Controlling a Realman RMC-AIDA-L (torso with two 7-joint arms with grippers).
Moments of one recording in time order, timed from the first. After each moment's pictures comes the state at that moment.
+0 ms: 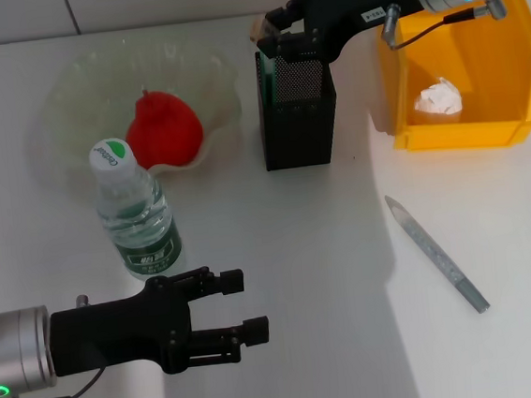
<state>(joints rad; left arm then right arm) -0.40 -2.07 0.89 0.42 1.87 1.70 -1.32 0.93 2.08 -0.89 -0.77 -2.21 -1.26 1.61</state>
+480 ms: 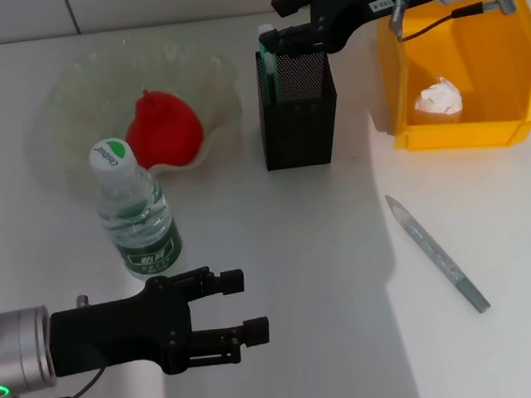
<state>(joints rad) -0.40 -2.07 0.89 0.42 1.87 1.70 -1.32 0.91 2.08 -0.88 -0.82 -2.20 -1.28 1.66</state>
